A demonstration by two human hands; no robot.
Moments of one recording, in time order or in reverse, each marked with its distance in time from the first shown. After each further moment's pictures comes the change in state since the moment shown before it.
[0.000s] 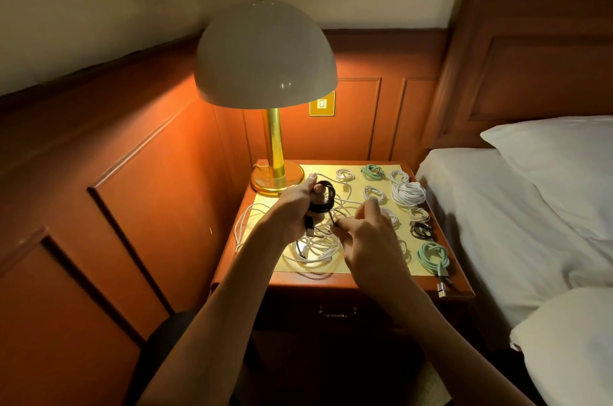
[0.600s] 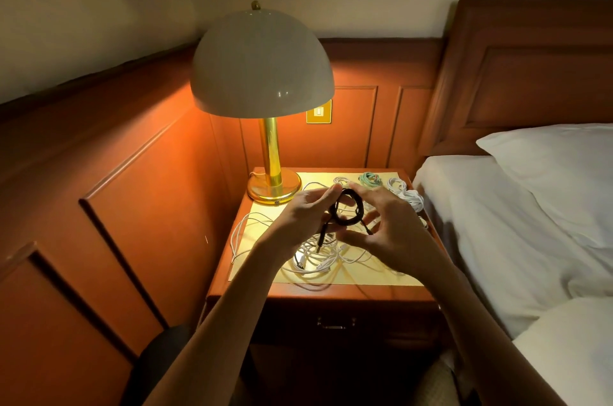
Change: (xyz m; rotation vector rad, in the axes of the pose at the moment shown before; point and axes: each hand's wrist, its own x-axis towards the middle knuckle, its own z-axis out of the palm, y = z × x) left_hand -0.011 -0.003 0.001 0.390 -0.262 0.311; right_hand 0.036 0.038 -0.034 0.172 -0.051 -0.117
